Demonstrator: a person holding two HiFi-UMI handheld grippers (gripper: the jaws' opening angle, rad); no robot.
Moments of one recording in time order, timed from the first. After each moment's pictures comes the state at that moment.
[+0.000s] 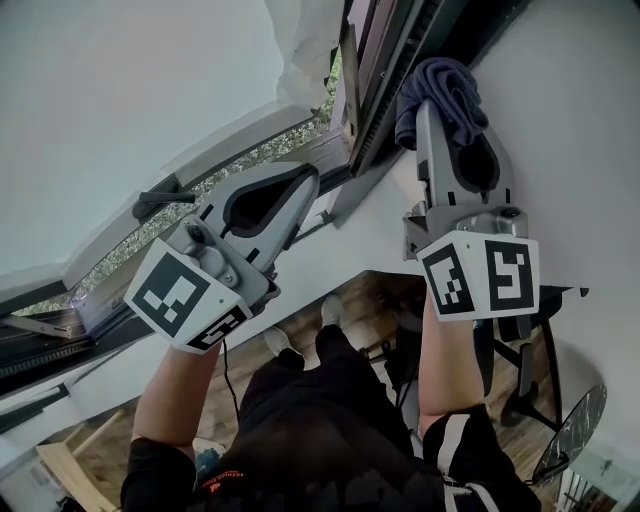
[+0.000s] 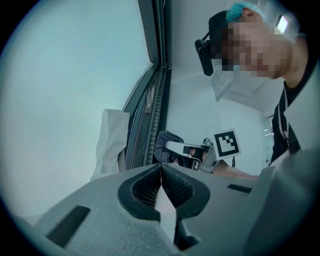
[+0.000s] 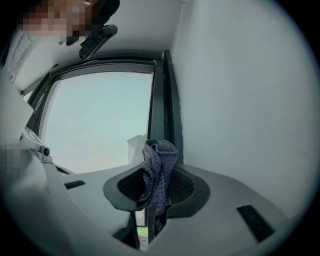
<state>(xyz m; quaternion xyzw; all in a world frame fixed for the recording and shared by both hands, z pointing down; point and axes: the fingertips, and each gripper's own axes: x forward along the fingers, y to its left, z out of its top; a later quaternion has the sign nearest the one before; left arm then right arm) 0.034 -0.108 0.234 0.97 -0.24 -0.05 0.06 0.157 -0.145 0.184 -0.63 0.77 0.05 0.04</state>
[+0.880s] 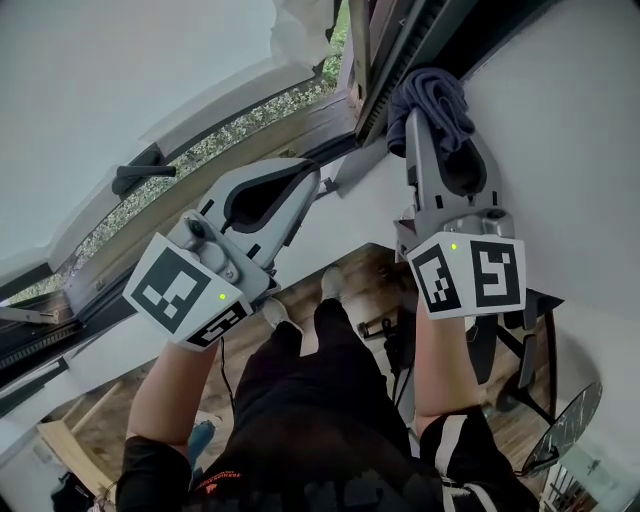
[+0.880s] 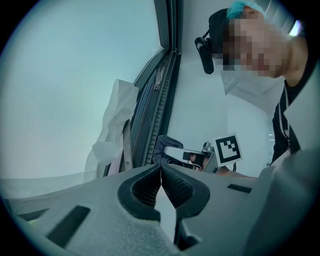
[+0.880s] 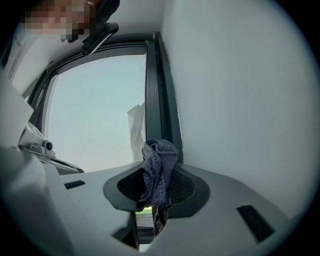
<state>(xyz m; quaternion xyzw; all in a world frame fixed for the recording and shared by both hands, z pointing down) 0.045 -0.111 0.310 0.96 -0.25 -0.01 0.11 0.162 -0.154 0.288 -0.62 0.78 -0.02 0.01</state>
